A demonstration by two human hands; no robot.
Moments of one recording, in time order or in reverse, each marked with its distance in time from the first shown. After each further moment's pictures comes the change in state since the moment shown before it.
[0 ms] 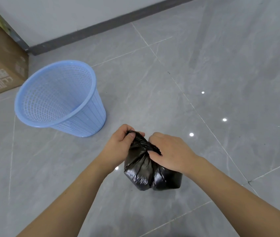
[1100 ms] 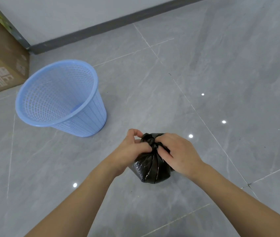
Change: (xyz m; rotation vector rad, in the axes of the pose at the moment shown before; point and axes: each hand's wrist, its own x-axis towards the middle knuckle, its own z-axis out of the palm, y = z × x) left_hand 0.000 0.008 0.015 -0.146 -0.203 -0.246; right_hand -0.013 0.013 0.007 0.110 0.216 0.029
